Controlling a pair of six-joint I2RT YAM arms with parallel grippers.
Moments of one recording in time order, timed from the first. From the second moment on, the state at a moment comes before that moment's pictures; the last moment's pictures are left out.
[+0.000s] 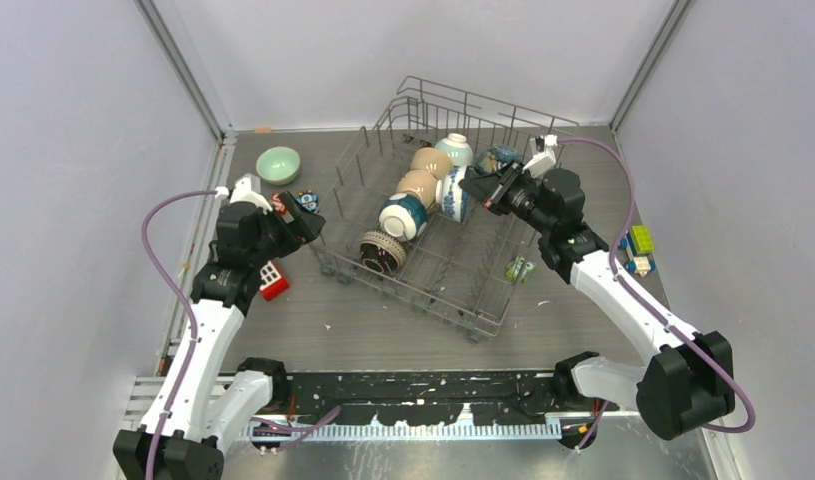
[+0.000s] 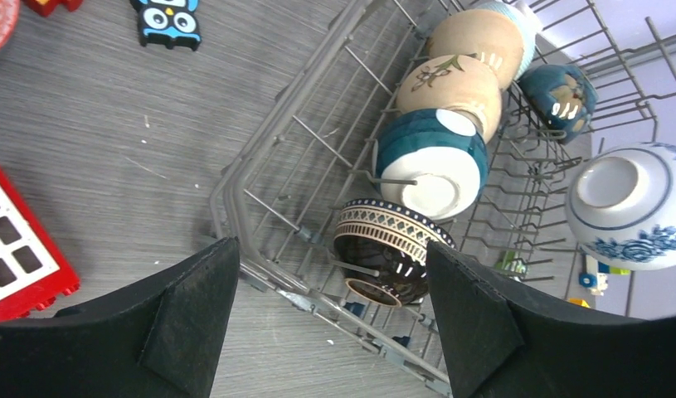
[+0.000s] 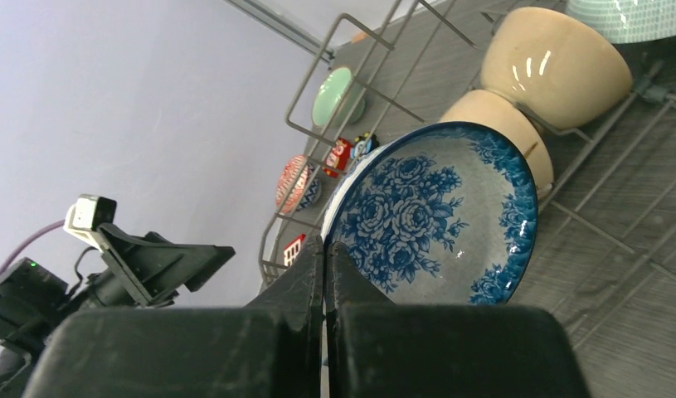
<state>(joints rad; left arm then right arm) -0.13 0.85 0.82 -0.42 0.10 -0.61 0.34 1.16 0.85 0.24 -0.32 0.88</state>
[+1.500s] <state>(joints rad) -0.18 0.87 0.79 -0.44 0.19 -0.66 0.34 1.42 0.60 0.65 -0.16 1.13</state>
